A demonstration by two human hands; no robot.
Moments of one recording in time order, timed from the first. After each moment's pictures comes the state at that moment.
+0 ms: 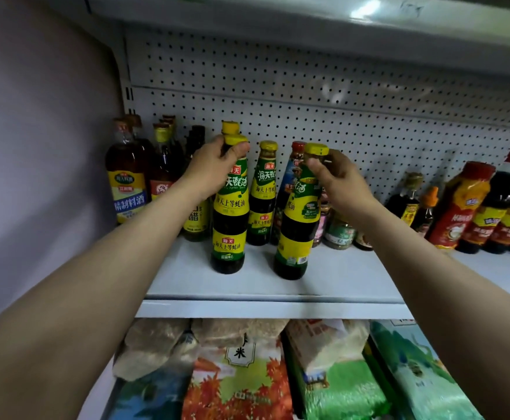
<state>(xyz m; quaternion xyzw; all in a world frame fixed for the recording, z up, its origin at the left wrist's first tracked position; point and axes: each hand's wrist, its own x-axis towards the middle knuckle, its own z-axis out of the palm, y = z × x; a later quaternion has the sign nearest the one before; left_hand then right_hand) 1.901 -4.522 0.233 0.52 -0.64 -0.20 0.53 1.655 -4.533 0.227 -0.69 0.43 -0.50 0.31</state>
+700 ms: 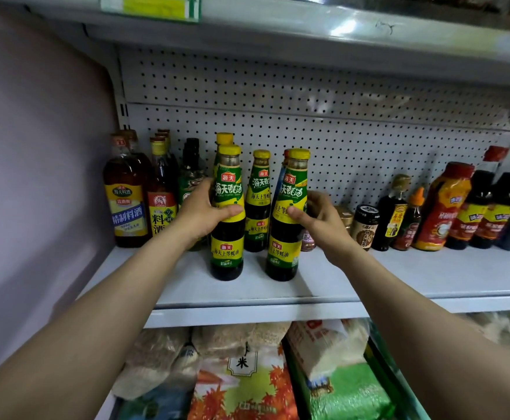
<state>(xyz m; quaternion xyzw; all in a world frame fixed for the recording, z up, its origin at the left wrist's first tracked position) 1.911 -4.506 0.179 0.57 -0.61 -0.26 0.50 1.659 -4.530 0.155 -0.62 0.41 -0.53 0.41</state>
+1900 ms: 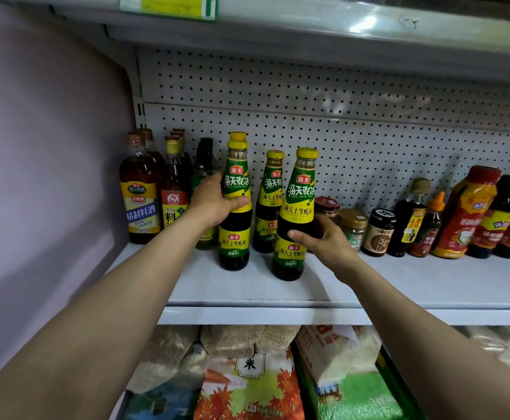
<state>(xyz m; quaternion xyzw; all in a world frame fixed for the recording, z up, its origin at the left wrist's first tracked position) 1.915 -4.531 0.189 0.63 -0.61 -0.17 0.45 1.660 -4.534 0.127 -0.64 0.48 -0.44 0.40</state>
